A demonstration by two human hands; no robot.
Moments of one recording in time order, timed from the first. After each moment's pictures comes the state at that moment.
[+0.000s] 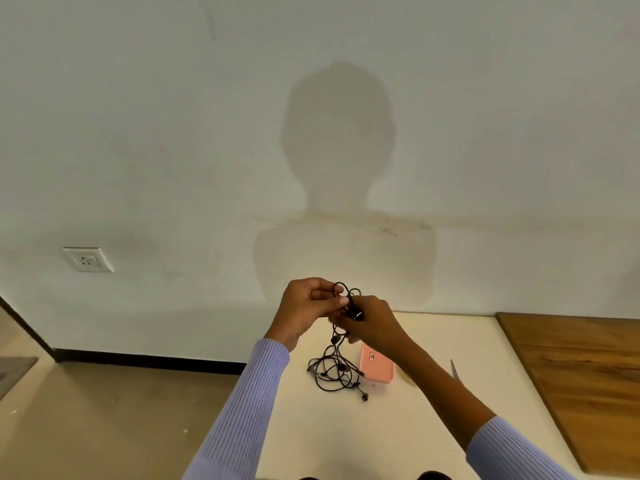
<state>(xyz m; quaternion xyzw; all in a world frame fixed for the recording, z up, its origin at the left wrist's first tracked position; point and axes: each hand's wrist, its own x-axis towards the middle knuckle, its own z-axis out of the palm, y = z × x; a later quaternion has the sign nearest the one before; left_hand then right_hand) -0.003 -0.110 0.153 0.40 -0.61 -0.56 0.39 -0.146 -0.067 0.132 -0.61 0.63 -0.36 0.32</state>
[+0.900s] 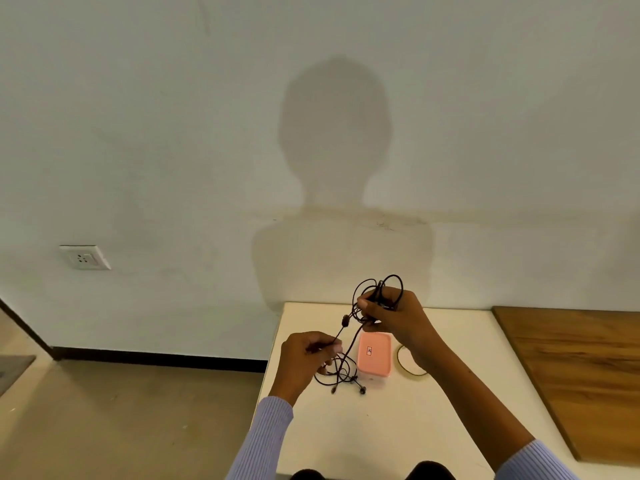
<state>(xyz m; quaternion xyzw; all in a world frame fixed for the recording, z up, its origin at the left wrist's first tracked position) 0.008 -0.068 0.080 0.48 -0.62 -0.51 0.35 -0.170 -0.037 0.140 -0.45 0.56 -0.54 0.44</state>
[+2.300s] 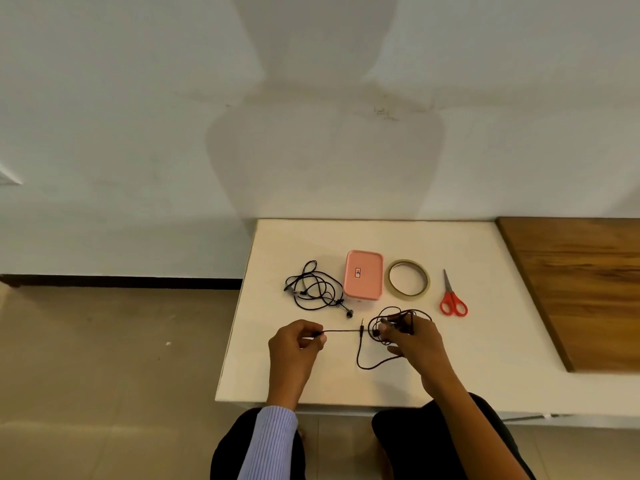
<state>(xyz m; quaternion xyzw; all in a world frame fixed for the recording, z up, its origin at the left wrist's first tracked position) -0.003 -0.039 -0.039 0.60 -0.57 -0.49 0.29 -0.194 0.011 -0.038 -0.25 0.76 -0.42 0.44</state>
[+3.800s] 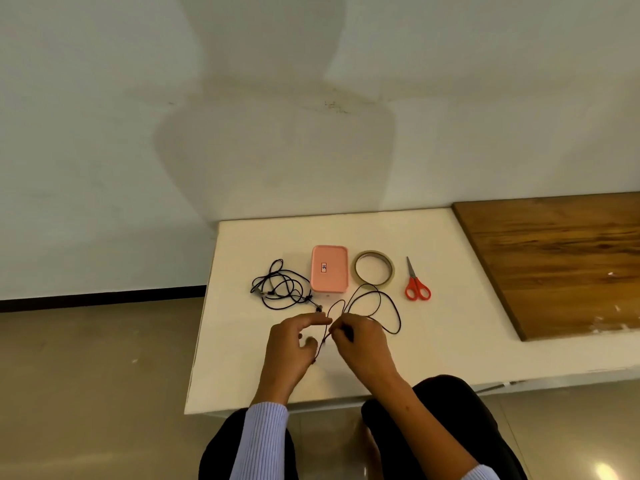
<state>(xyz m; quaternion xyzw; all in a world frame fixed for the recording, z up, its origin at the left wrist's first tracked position) -0.034 -0.035 -0.032 0.48 -0.71 -0.46 0.21 -0.156 0.014 -0.040 -0.46 0.79 -0.30 0.27</state>
